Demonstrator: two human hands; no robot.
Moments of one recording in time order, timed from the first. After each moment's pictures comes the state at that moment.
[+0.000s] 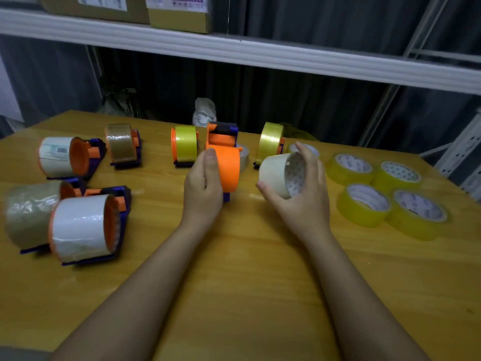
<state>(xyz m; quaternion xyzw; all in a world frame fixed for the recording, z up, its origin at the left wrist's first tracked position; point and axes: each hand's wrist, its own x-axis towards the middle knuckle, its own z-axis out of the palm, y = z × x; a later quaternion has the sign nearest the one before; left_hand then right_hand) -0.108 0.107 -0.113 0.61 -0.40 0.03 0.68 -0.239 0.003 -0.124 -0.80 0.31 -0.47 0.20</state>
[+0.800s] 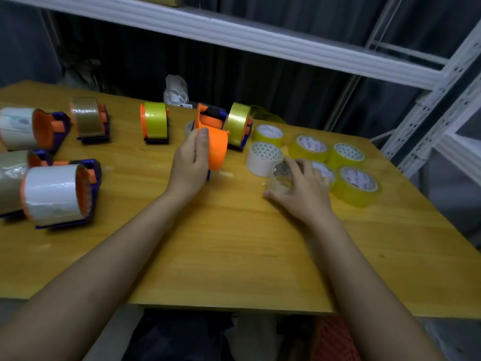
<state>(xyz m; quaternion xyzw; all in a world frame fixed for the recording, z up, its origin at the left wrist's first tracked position) -0.126 0.099 -0.116 0.61 -0.48 0.01 0.63 -0.321 -0.021 -0.126 -0.88 0.45 -0.17 0.01</state>
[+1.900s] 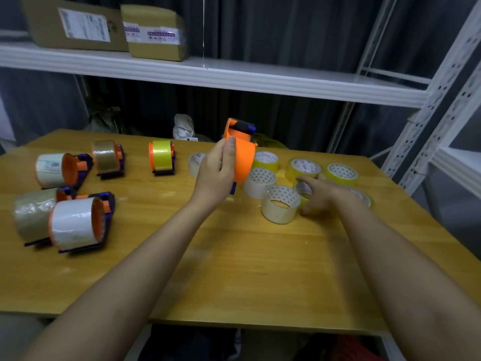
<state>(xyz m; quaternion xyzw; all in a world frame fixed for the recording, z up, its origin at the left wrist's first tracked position) -0.186 0.094 -0.049 0.57 -0.53 0.01 0.62 -0.355 -0.099 -0.073 -0.87 0.49 0.09 0.07</state>
